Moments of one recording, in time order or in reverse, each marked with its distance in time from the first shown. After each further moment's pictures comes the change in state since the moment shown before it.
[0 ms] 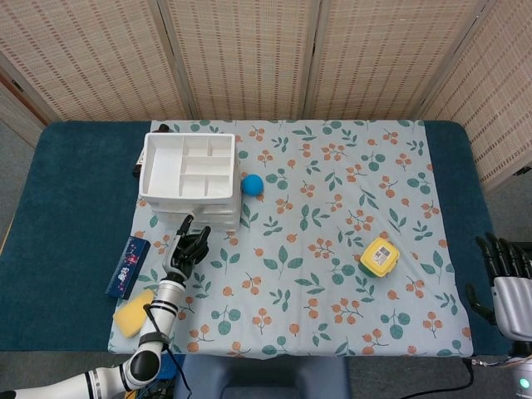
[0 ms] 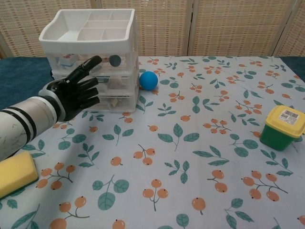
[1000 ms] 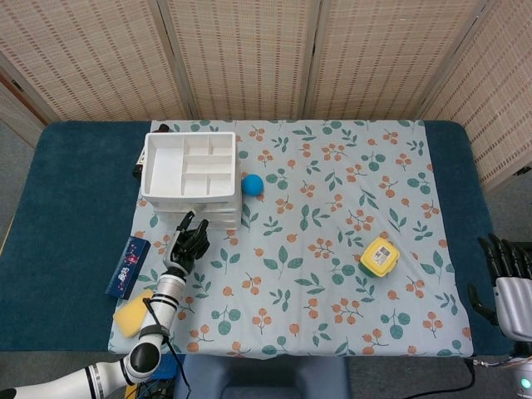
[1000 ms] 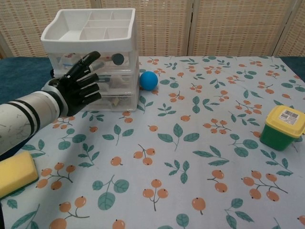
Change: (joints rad) left arm -0.013 -0.004 -0.051 0.011 -0.054 -0.043 -0.014; right arm -0.003 -0.002 0.000 0.003 0.012 -0.005 0.003
